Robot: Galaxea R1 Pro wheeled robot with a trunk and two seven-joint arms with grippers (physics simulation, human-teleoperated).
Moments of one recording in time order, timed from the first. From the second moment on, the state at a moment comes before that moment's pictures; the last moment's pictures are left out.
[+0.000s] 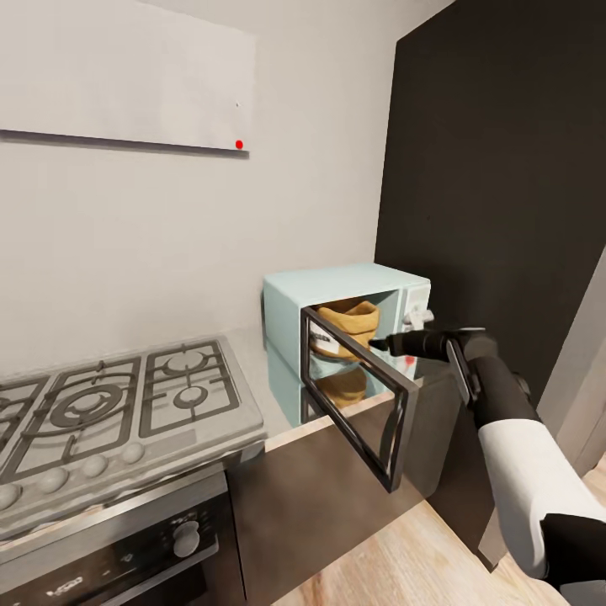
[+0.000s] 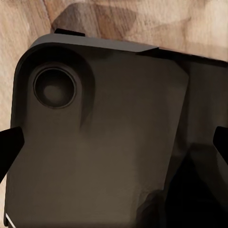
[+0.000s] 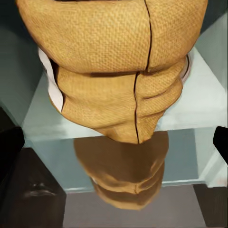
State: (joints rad) left arm 0.00 -0.06 0.02 -0.02 0.16 -0.12 -0.02; right arm -0.97 -0.10 -0.08 -0.99 0.18 0.74 0.67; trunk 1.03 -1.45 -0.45
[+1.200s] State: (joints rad) left arm 0.00 -0.06 0.02 -0.02 0.16 -0.12 -0.02; right arm -0.95 -0.06 -0.08 -0.99 0.18 0.74 0.68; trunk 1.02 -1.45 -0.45
